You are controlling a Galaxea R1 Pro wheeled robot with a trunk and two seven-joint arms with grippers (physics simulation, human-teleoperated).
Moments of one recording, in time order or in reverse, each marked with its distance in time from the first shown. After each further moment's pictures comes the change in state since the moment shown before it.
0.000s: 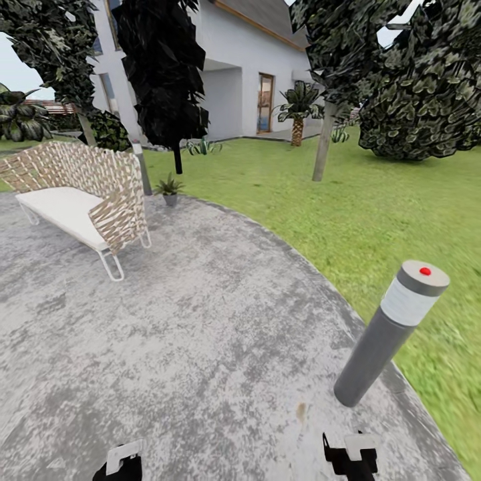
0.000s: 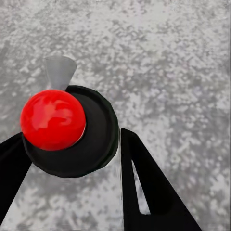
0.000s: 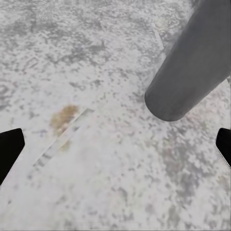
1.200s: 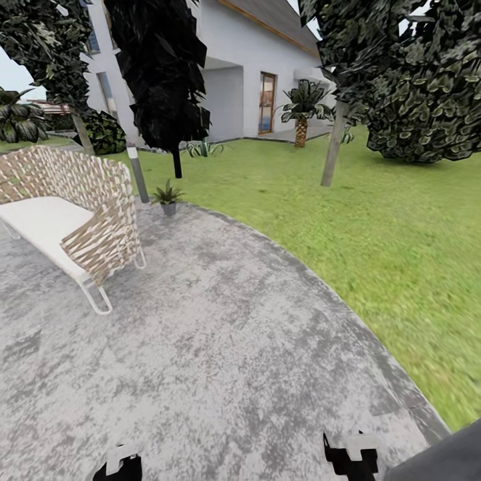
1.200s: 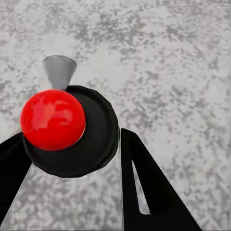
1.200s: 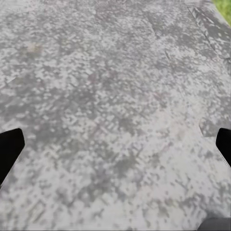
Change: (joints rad) left arm 0.000 0.000 0.000 0.000 -0.001 0.000 0.000; right arm 0.000 -0.001 -0.002 0.000 0.000 0.000 0.000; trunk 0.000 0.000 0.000
